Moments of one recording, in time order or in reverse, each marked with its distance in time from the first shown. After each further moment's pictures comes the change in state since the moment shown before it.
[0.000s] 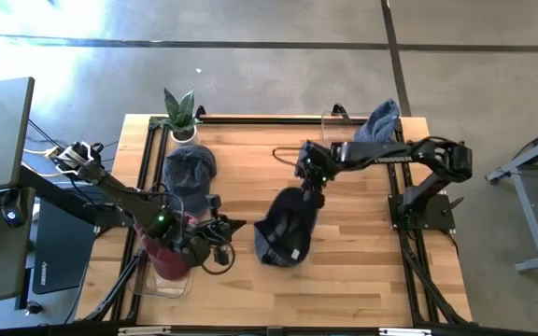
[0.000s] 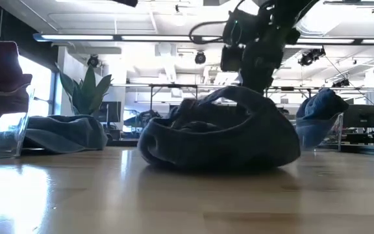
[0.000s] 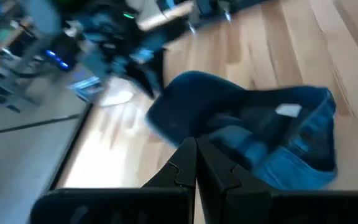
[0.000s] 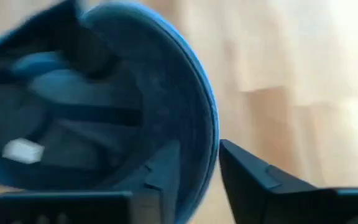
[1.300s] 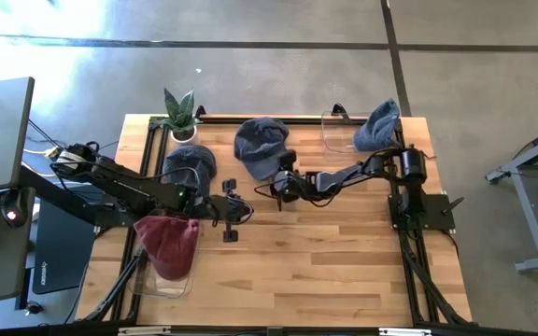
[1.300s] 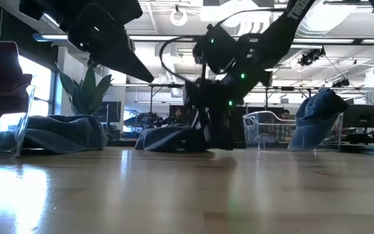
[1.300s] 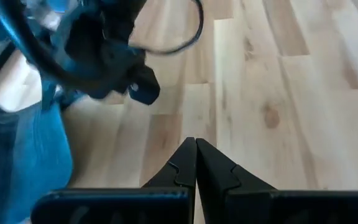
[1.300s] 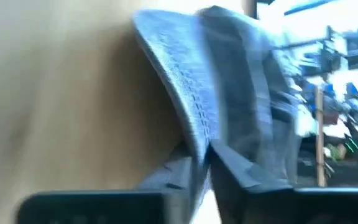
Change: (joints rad) left arm 0.346 -0.006 -0.279 0.341 0.511 0.036; right arm 0.178 0.379 0.003 0.708 0.918 -0.717
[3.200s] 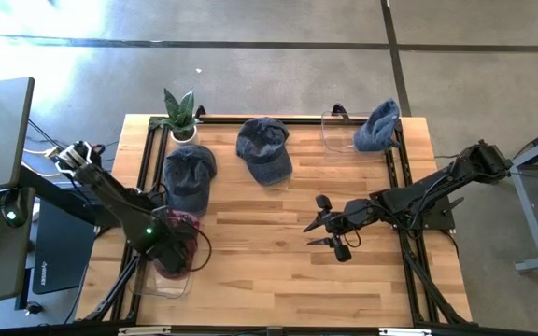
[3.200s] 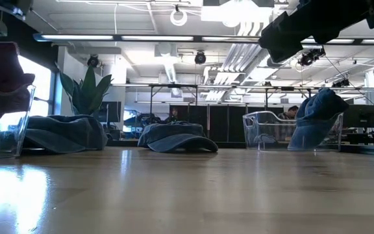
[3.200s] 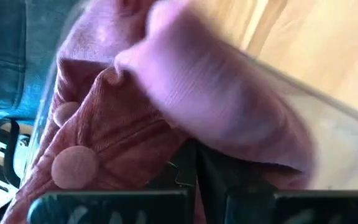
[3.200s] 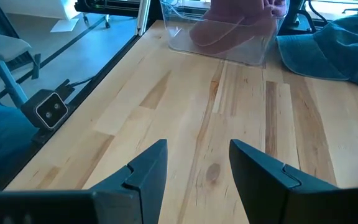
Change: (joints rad) left arm -0.508 0.005 0.282 -1.263 0.188 -1.055; right arm 0.399 -0.729 -0.460 0.065 -0.641 0.741
